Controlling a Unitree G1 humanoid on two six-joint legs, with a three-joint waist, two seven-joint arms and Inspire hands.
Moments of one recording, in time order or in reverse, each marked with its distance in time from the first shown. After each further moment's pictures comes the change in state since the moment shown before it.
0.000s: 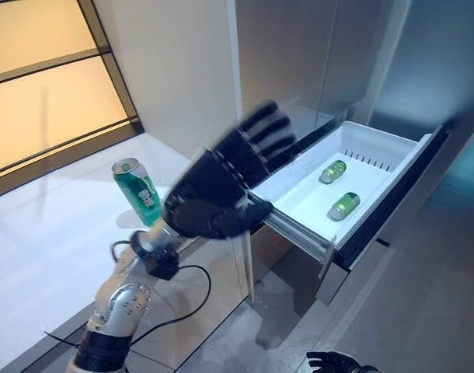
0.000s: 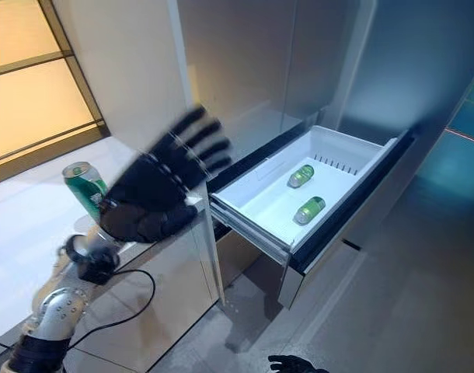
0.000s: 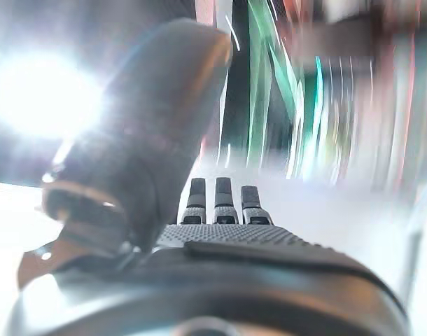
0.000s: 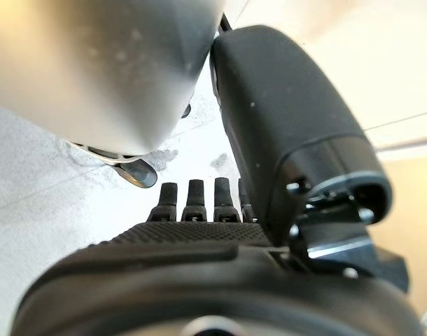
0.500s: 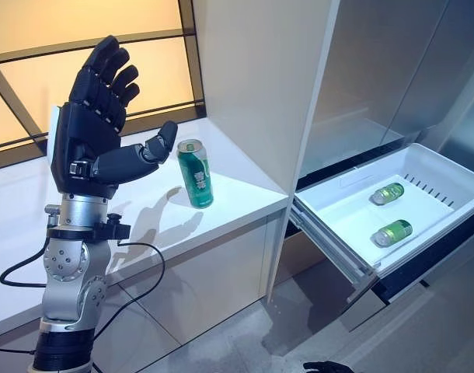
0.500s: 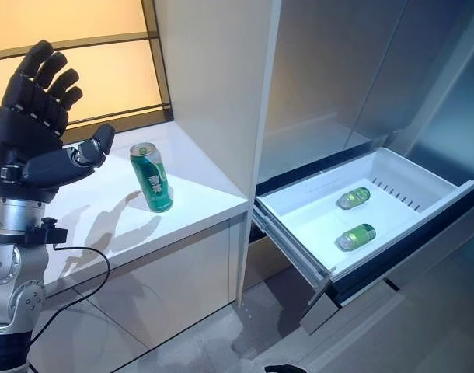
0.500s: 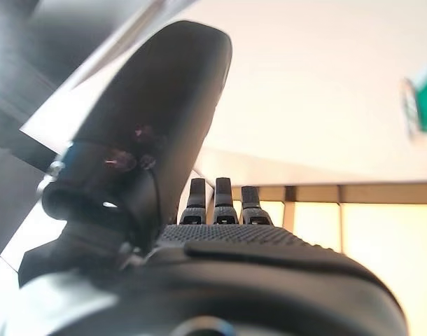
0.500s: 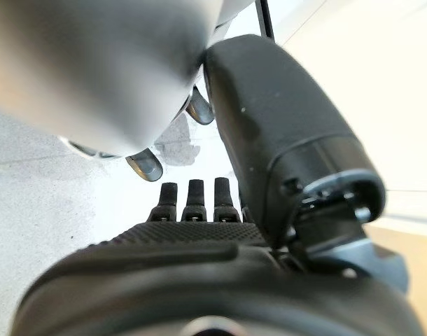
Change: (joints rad) left arm 0.033 0.064 0.185 0.094 0.279 -0.102 0.352; right arm 0.003 0.034 0.046 0.037 0.005 0.003 -0.015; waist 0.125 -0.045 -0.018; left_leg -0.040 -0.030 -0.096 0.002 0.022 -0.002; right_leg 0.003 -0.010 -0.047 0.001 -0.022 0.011
